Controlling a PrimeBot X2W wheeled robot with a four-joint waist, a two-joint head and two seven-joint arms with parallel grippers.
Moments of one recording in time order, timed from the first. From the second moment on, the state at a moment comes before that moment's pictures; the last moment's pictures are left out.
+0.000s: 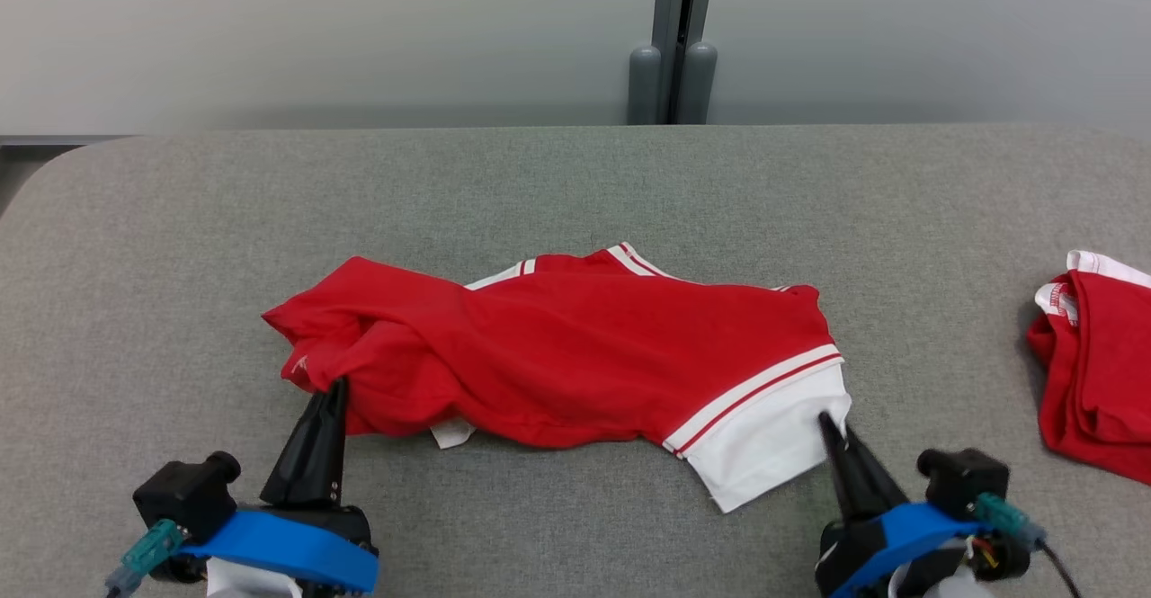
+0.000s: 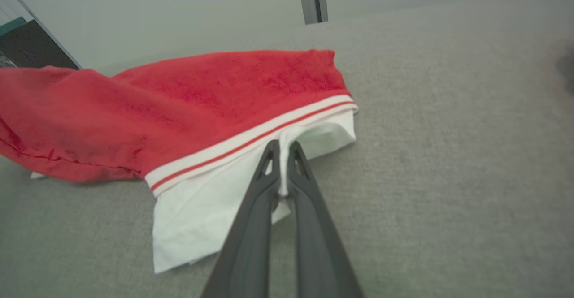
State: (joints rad) left arm -0.08 0.26 -0.30 0.30 -0.64 -0.13 -0.26; right arm -0.17 -0.05 0.15 0.61 0.26 0.13 -0.26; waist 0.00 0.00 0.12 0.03
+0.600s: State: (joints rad) left arm -0.38 0.50 -0.28 0.05 -0.71 -0.13 -0.26; right arm -0.48 -0.05 -0.04 0.17 0.32 0.13 -0.26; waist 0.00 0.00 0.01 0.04
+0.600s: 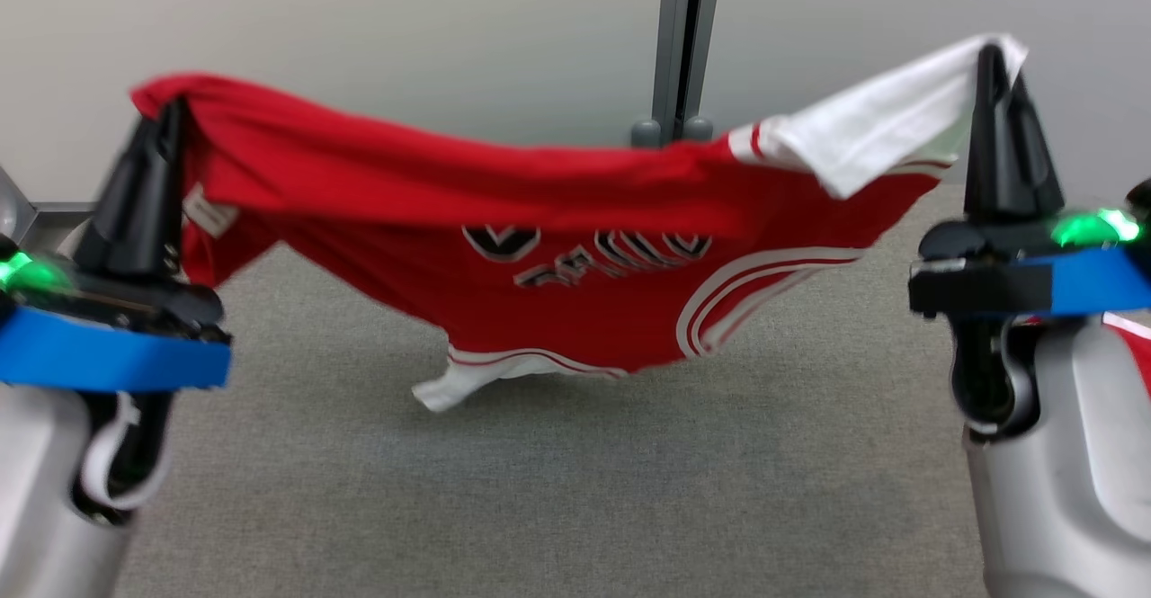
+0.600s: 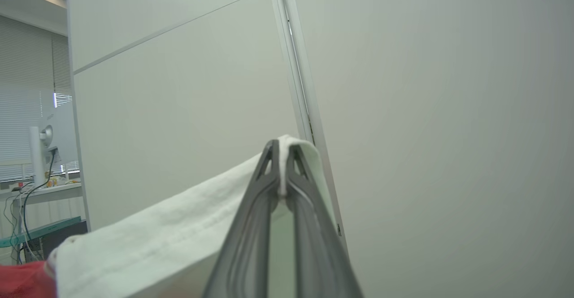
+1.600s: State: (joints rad) left arm -0.92 0.55 -0.48 0.48 -1.04 -0.13 -0.26; right arm -1.04 -0.05 -0.07 0.38 0.12 0.13 -0.26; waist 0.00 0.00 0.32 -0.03
